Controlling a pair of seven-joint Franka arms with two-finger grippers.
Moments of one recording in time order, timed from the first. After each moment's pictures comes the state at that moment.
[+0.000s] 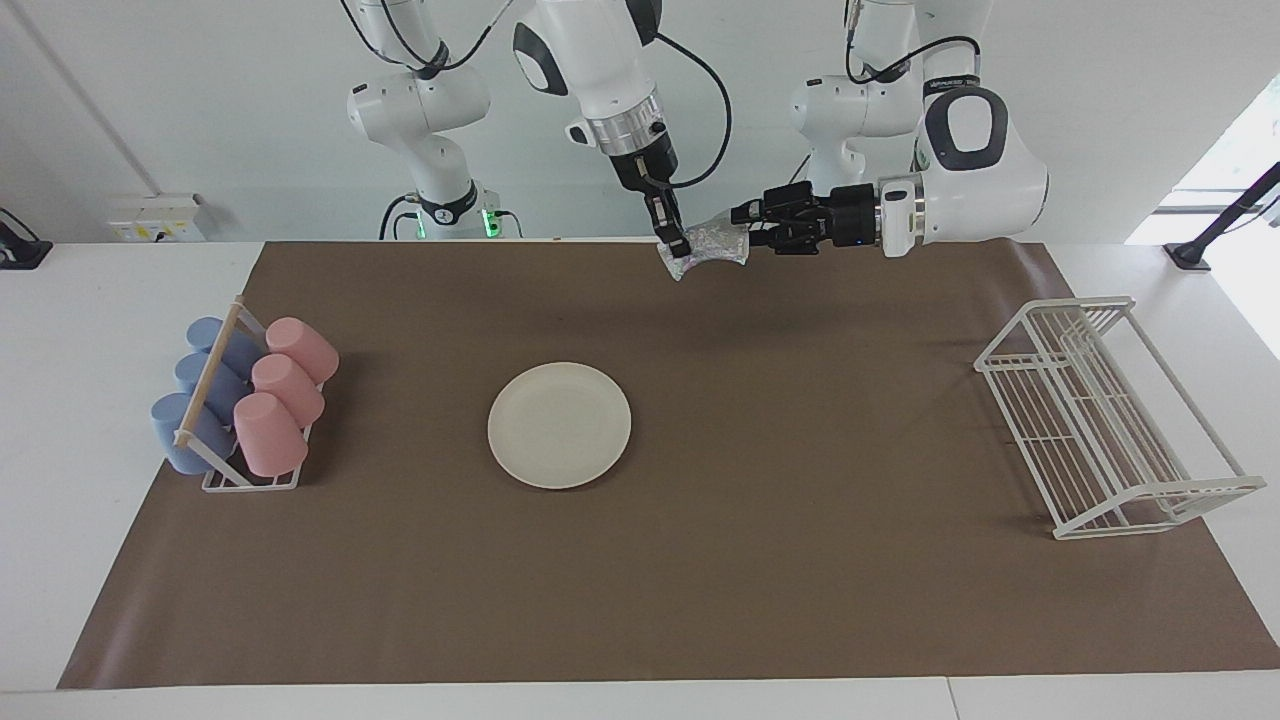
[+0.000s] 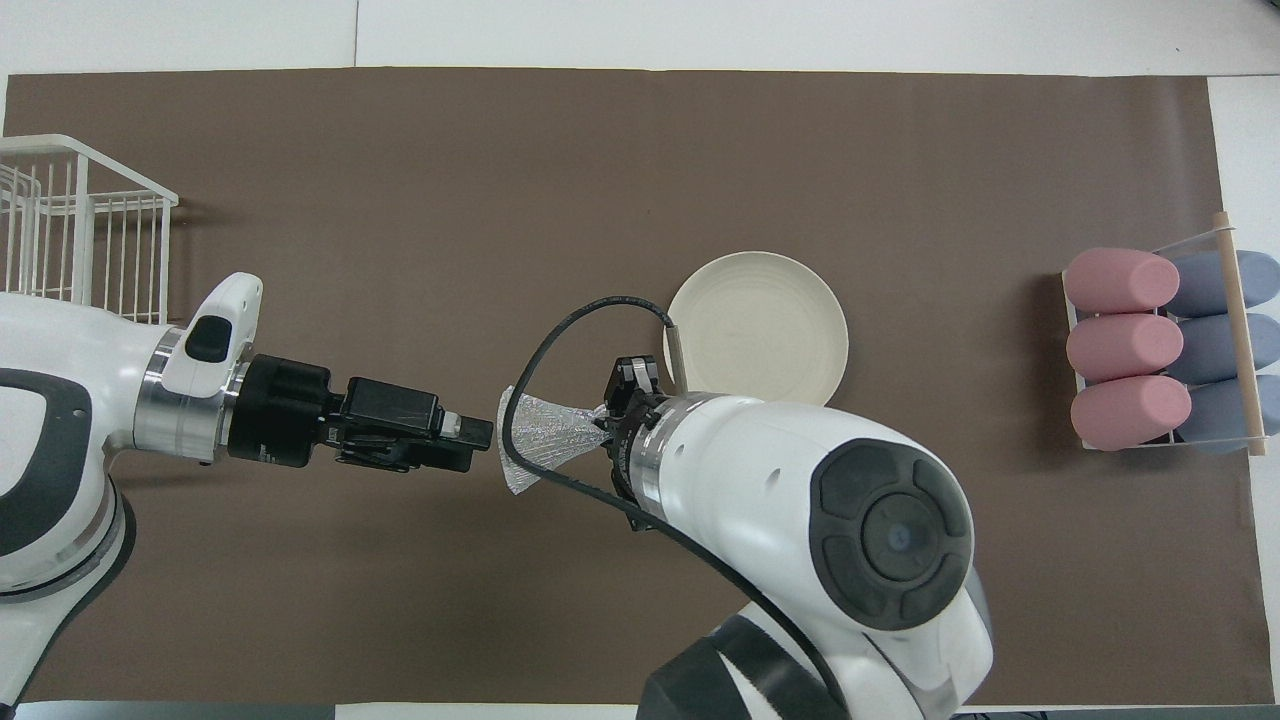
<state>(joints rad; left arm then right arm) -0.09 -0.16 -0.07 -2.17 -1.16 1.62 0.13 0.31 -0.06 0.35 -1.93 0.24 2.19 2.01</state>
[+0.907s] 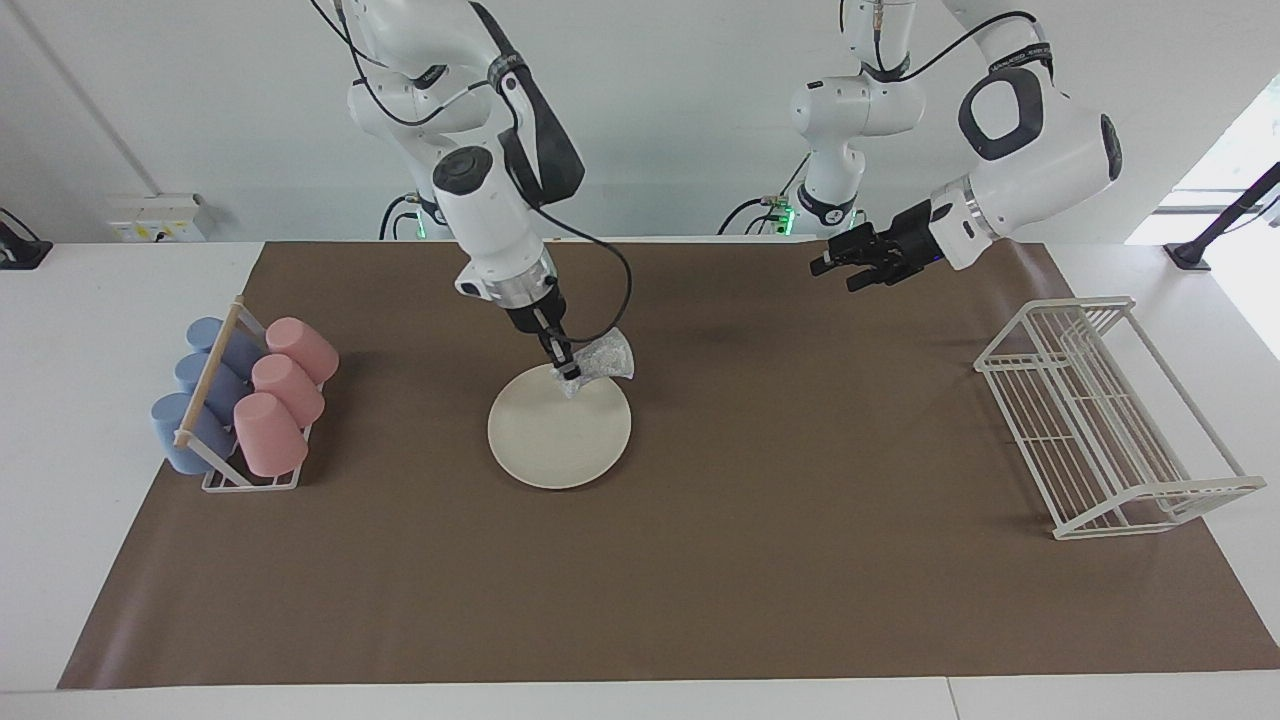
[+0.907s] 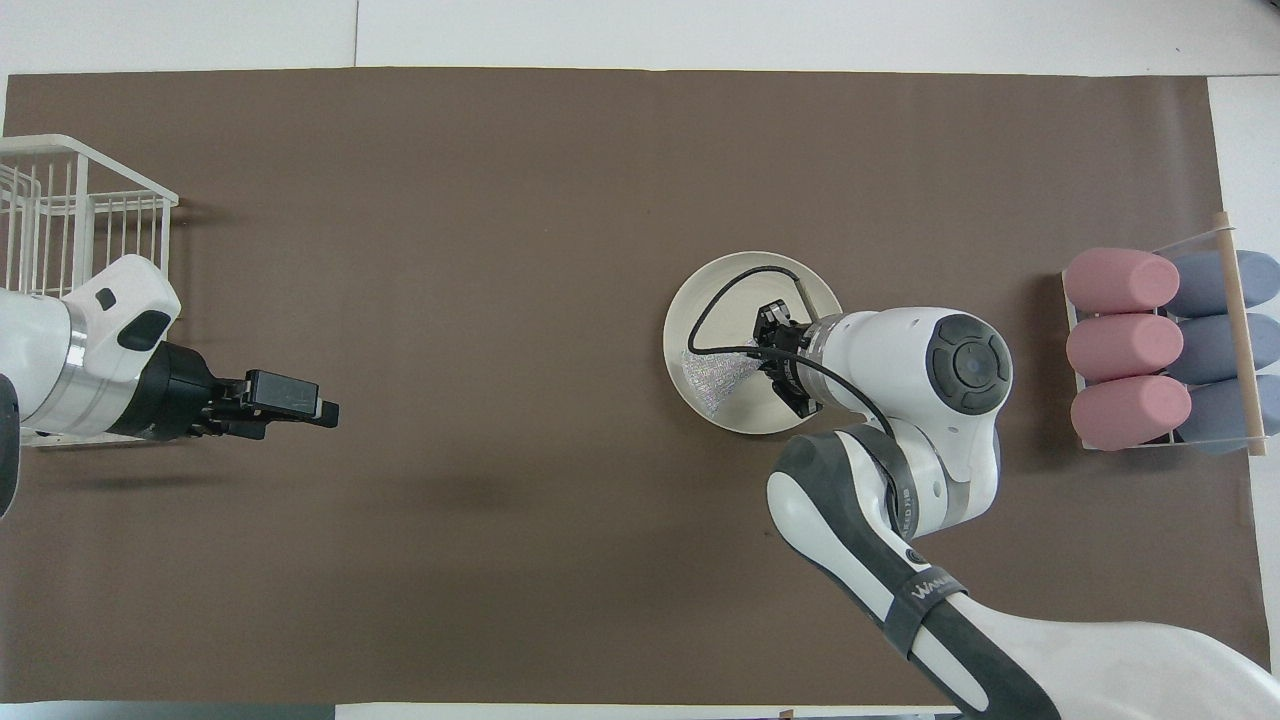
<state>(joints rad) -0.01 -0.16 -0.07 -2.08 -0.38 1.74 0.04 0.06 0.21 0.34 -2.21 0.24 2.63 1.37</state>
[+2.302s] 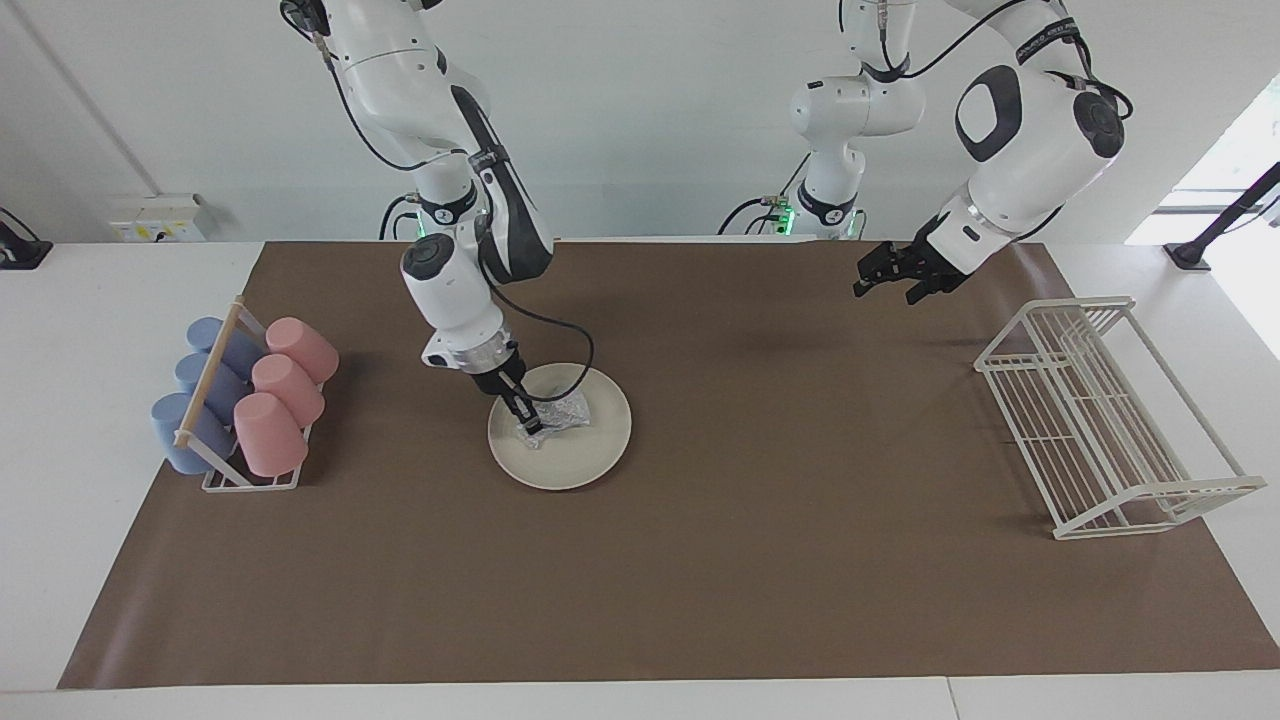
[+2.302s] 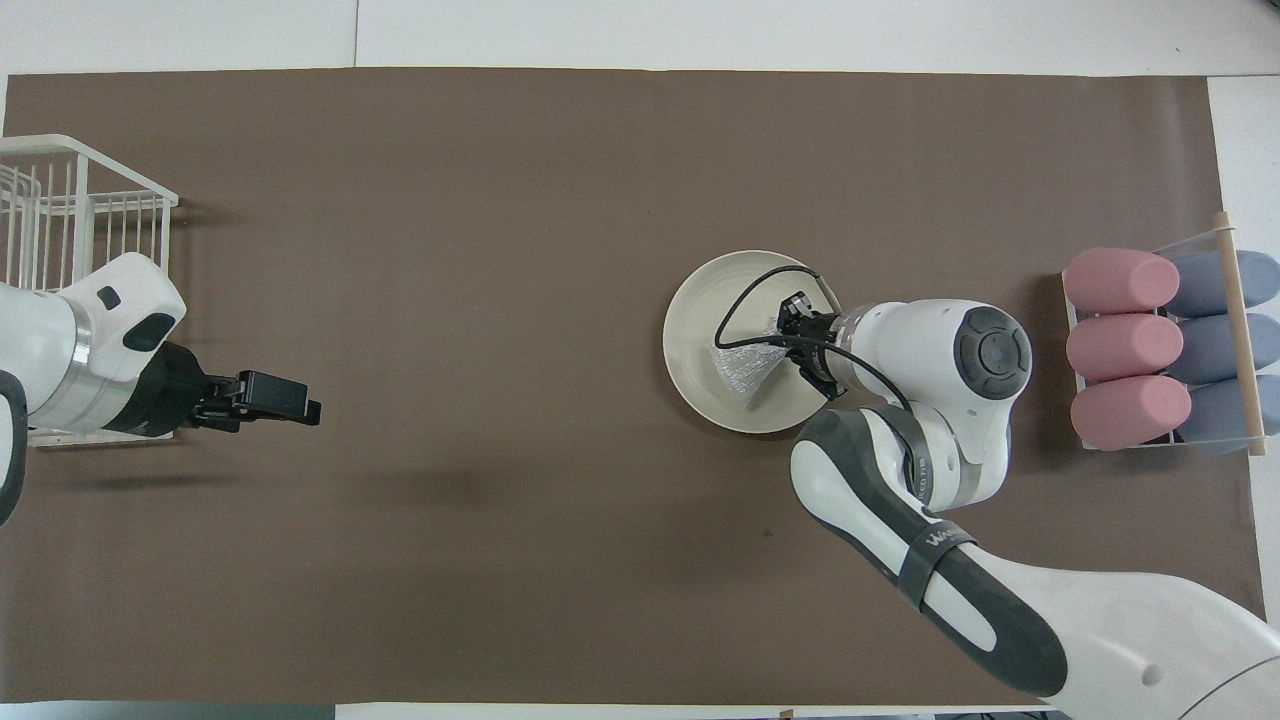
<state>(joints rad) -0.01 -0.16 -0.08 -2.08 -0.30 1.76 0.04 0.02 0.26 0.35 -2.22 0.24 2.69 1.22</state>
